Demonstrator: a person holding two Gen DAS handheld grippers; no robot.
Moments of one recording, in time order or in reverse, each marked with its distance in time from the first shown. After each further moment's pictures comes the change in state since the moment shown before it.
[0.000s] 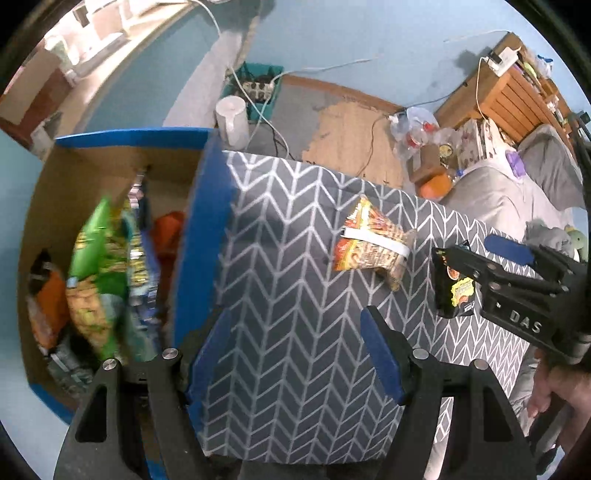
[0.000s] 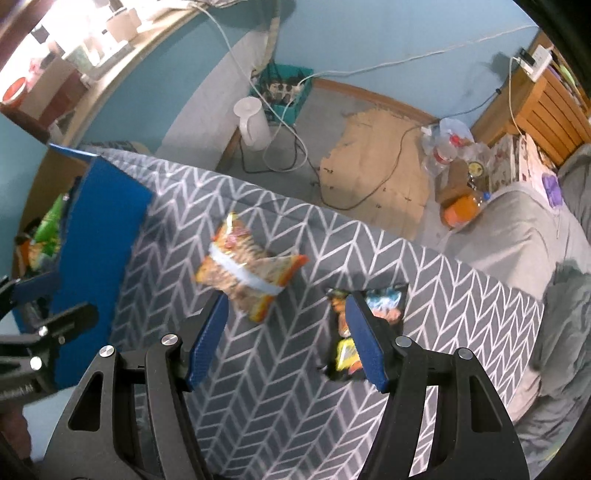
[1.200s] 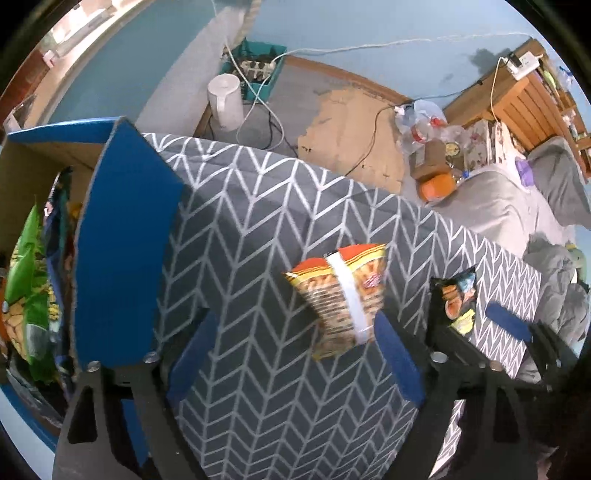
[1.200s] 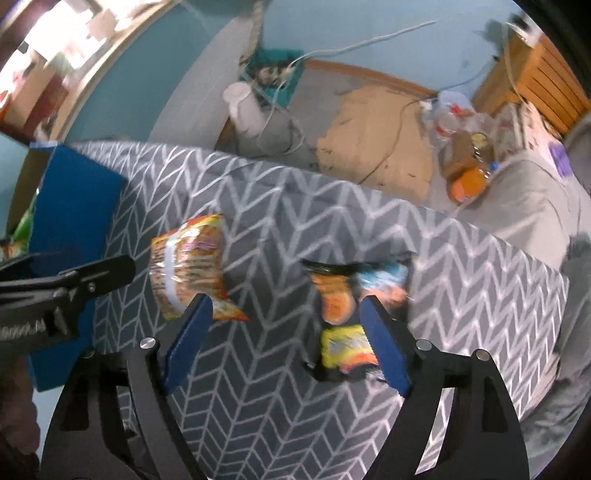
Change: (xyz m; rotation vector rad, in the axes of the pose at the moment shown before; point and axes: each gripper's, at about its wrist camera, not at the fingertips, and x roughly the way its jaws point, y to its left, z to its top) left arm 0.046 -0.027 0.030 -0.075 0.062 -0.029; right arm 0.030 -0.035 -0.029 0.090 0.030 0.046
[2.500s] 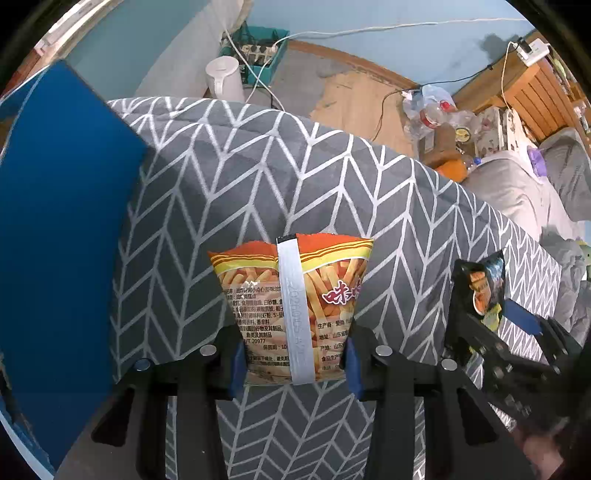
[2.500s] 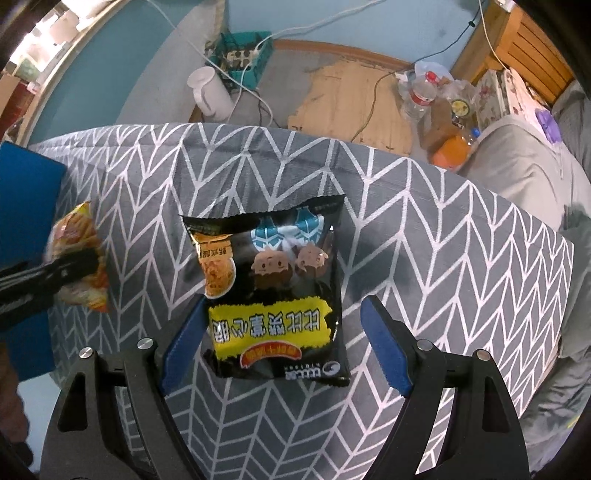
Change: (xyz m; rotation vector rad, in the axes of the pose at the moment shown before) left arm 0.046 -0.012 -0.023 -0.001 0.042 0.032; right arm 0.044 -0.058 -0.017 0.052 0.065 -0.053
